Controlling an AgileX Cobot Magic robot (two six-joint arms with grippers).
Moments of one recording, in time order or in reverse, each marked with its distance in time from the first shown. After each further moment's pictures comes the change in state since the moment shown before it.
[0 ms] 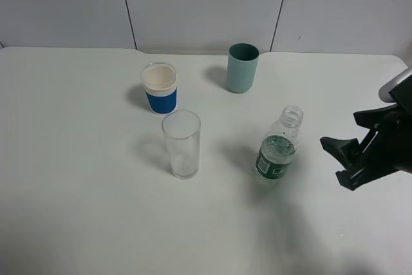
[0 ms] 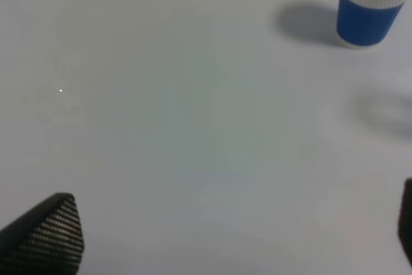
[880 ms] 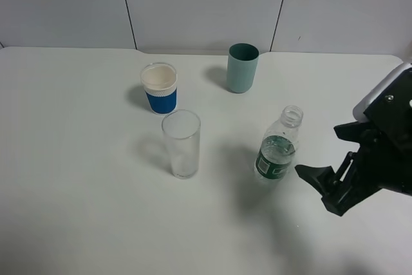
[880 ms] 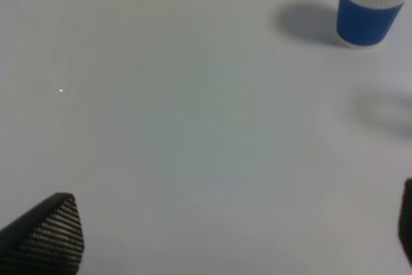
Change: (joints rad) left arm 0.000 0.000 0.000 0.000 0.000 0.000; right arm 0.211 0.026 0.000 0.042 0.069 0.058
